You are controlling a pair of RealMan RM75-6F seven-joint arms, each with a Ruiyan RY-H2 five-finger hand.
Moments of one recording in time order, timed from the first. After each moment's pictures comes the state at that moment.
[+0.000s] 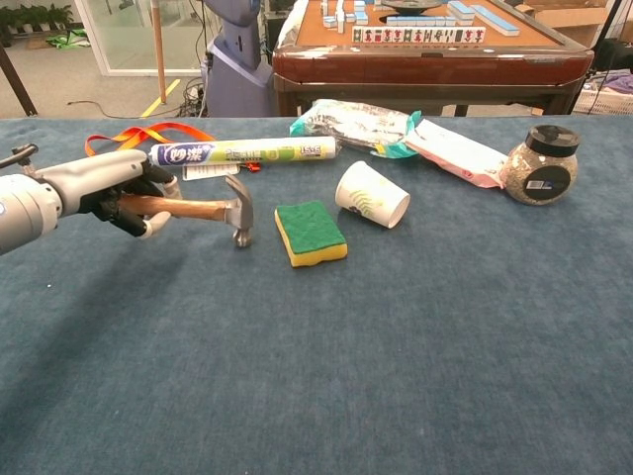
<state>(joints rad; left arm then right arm) -0.71 -1.55 -0.19 -1.45 0.97 0.99 0.23 0.04 -1.13 0.13 -1.59 -1.40 1.52 -0.01</state>
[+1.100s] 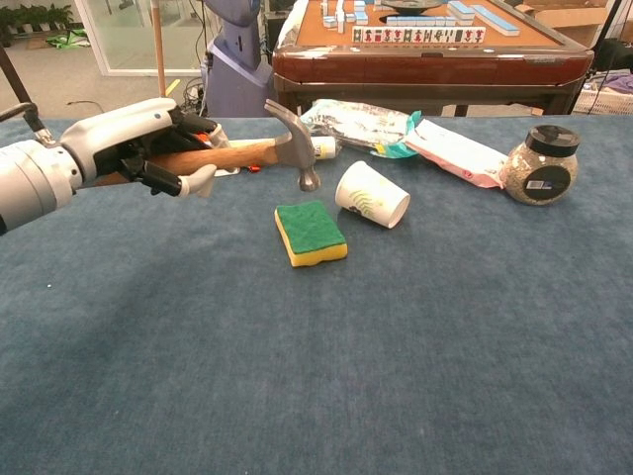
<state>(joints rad) -0.71 -1.55 -0.19 -1.35 1.42 1.02 -0.32 0.04 -1.13 0.13 -1.59 -1.40 1.50 -0.01</state>
